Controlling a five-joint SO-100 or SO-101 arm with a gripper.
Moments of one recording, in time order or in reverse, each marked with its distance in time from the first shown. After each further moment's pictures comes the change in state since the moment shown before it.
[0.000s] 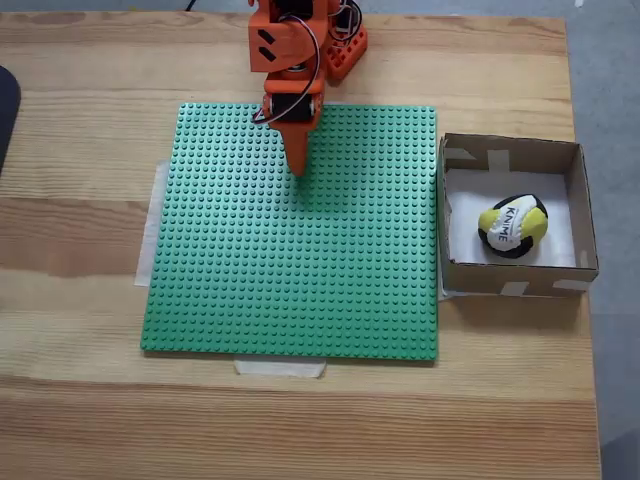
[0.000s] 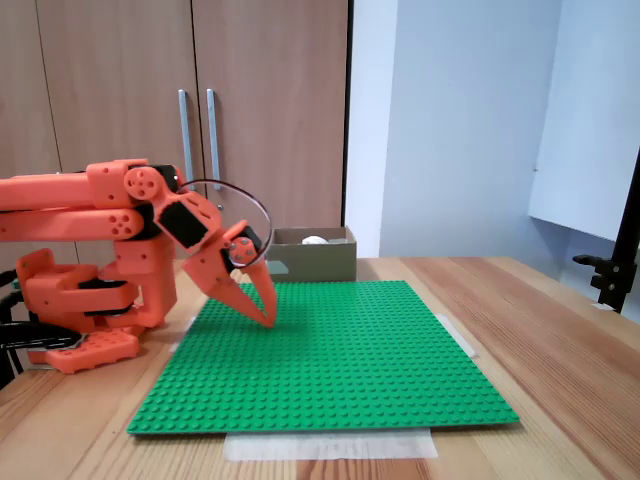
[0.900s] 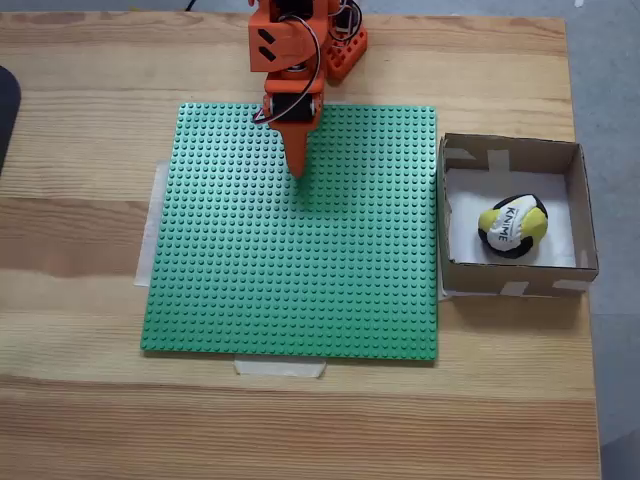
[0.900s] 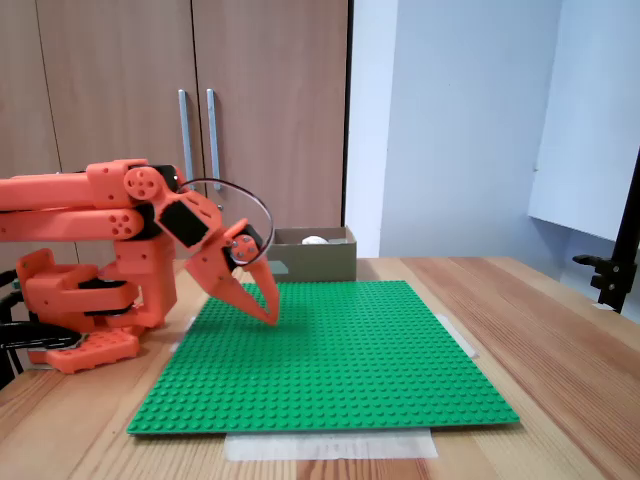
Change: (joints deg) arm 0.0 0.0 2.9 -1.2 -1.1
